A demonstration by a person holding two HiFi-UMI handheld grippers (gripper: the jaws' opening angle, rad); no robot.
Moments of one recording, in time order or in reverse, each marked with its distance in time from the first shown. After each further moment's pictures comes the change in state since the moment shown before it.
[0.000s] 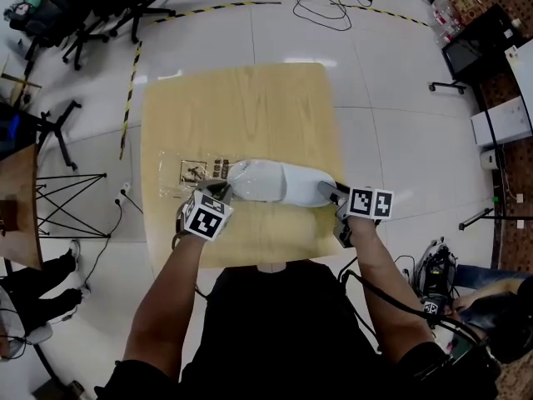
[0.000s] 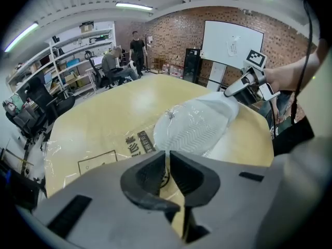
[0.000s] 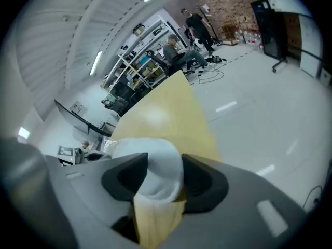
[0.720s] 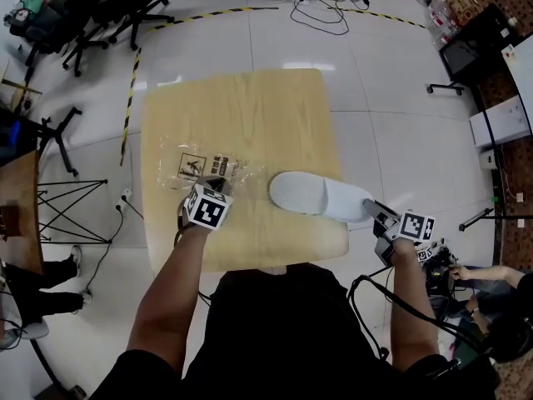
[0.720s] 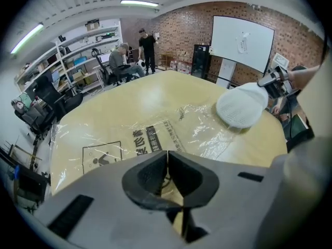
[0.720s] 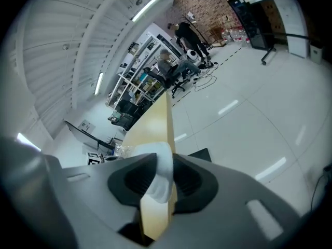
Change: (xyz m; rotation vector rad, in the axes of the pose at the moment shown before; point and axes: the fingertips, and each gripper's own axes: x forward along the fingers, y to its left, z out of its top) left arm 0.015 0.030 0.008 -0.044 0.041 0.079; right arm -0.115 -0.068 0.005 0.108 -0.119 0.100
